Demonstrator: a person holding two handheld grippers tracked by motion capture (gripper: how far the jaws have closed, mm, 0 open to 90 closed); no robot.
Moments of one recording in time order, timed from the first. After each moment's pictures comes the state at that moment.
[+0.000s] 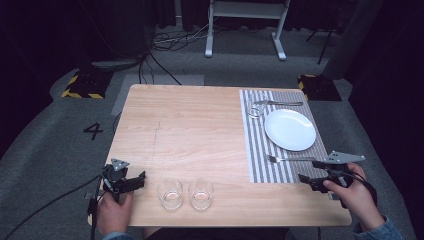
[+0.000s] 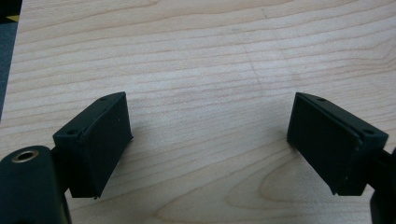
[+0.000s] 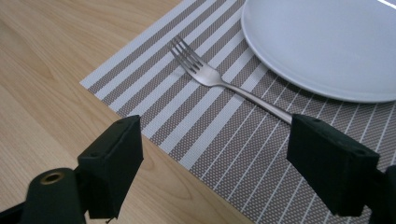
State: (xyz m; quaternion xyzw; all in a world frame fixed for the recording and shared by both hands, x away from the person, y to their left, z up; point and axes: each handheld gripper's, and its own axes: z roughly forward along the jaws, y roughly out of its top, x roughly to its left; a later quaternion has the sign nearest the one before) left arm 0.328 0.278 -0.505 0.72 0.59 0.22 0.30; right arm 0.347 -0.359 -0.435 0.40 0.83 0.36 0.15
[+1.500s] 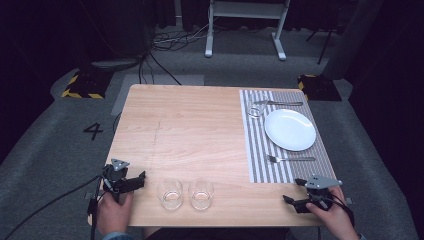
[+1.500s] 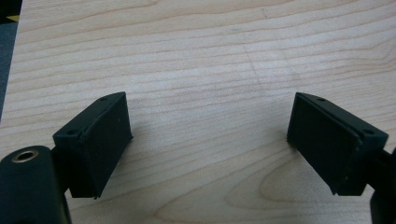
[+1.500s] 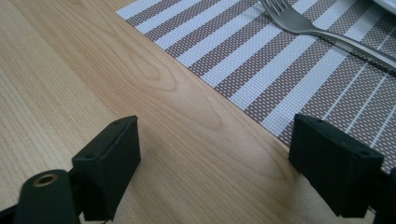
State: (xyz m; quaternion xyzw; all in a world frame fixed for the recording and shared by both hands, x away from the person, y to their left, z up) left arm 0.328 0.278 -0.505 0.72 0.59 0.22 0.30; right arm 0.315 -0.330 -0.504 0.34 0.85 0.37 0.15
